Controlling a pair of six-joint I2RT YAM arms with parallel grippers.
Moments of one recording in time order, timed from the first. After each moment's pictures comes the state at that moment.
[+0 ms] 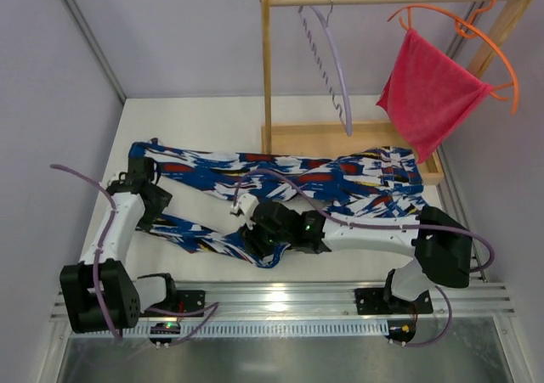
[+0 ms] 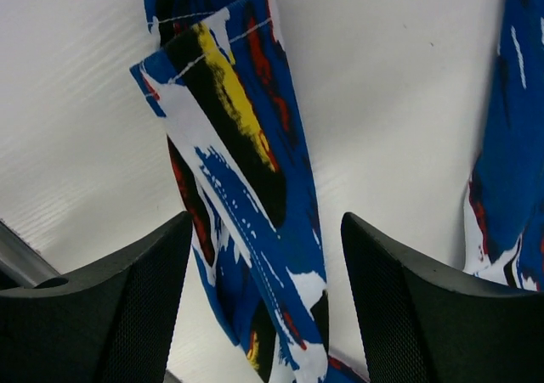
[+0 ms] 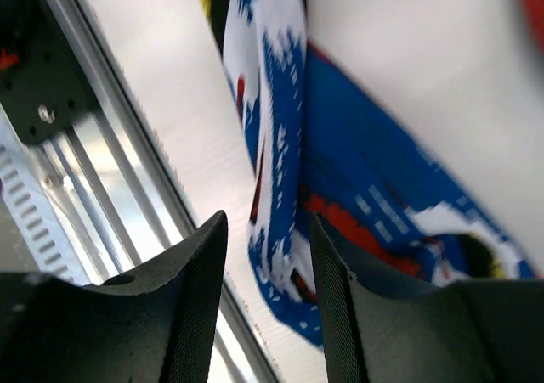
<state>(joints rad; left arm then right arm) 0.06 1.16 0.84 -0.88 -0.33 -0.96 1.21 1.53 0.91 -0.14 -0.01 0.23</state>
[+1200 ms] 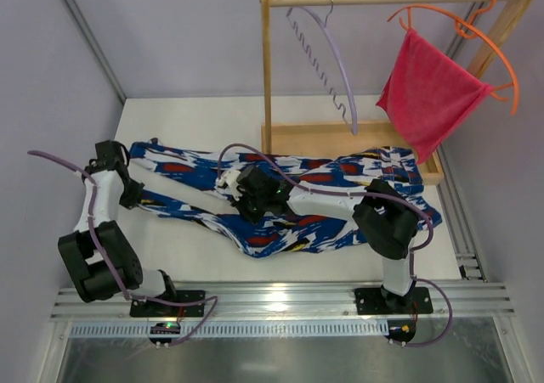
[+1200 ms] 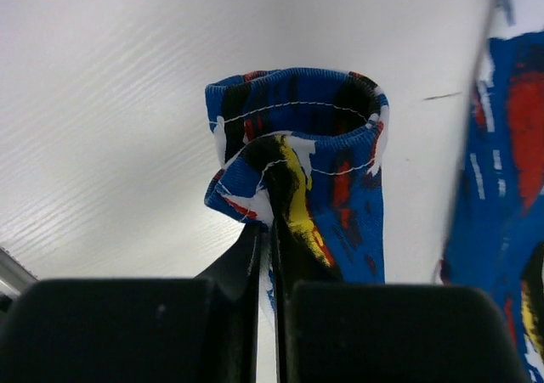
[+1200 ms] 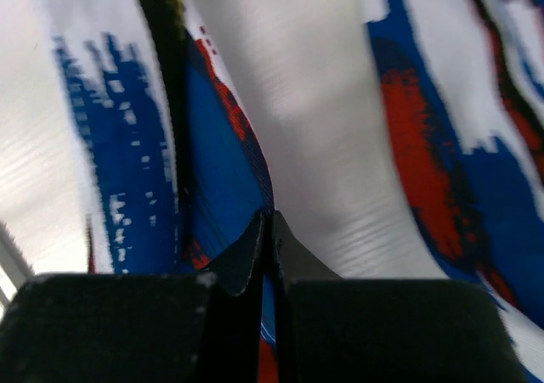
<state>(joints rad) 0.35 1.42 1.00 -0.80 -0.23 -0.72 0.99 1.92 1.29 -0.25 -0.16 -0.01</state>
